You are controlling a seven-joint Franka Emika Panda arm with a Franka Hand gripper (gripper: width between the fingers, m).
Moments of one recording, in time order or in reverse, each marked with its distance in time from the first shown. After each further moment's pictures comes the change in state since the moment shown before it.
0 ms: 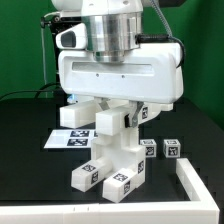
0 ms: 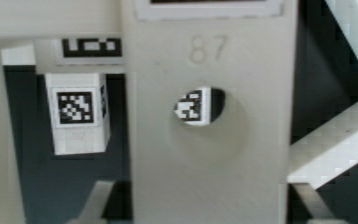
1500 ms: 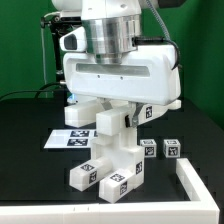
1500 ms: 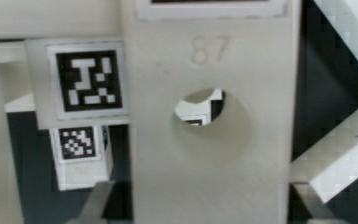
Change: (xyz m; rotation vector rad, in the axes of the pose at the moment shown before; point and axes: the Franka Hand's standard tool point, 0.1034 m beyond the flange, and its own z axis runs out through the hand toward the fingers) arm -0.012 0.004 0.004 0.018 -0.021 0.111
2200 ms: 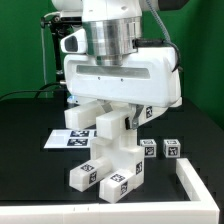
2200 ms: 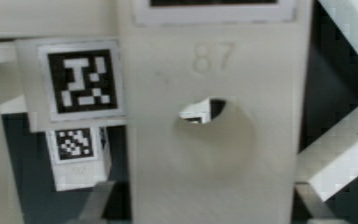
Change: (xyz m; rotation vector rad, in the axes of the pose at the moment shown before) arm 0.003 -0.002 0.005 0.003 0.020 -0.006
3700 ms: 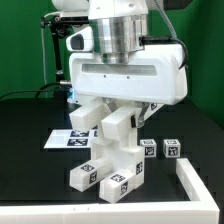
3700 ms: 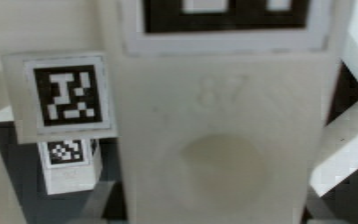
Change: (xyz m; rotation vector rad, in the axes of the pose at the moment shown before) arm -0.007 -0.006 -0.005 0.008 0.006 -0.007
